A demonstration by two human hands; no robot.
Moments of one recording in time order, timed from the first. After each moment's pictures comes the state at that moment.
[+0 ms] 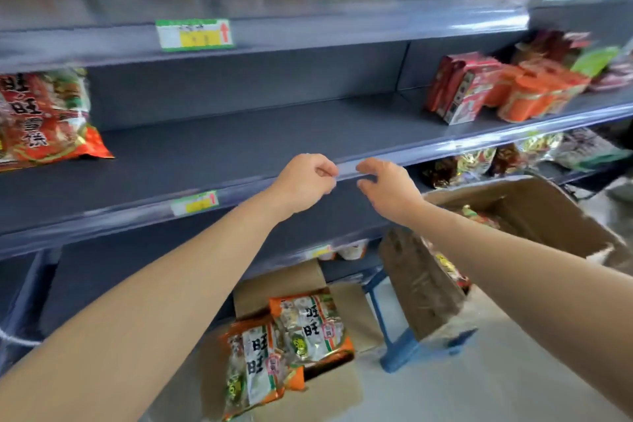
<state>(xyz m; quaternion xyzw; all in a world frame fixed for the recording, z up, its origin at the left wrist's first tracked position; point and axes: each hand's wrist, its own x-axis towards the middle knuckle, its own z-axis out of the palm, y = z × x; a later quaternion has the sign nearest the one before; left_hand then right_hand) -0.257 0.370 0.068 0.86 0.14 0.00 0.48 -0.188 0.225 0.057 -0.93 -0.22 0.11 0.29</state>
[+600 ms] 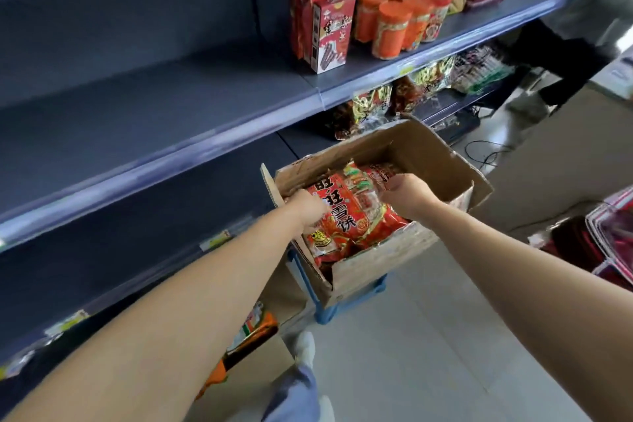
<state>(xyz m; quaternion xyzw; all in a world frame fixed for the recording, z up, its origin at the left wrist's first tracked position) -0.092 0.121 -0.056 0.74 0.27 -0.27 0.56 -0.056 -0.056 -0.026 -0.94 0.05 0.21 0.25</state>
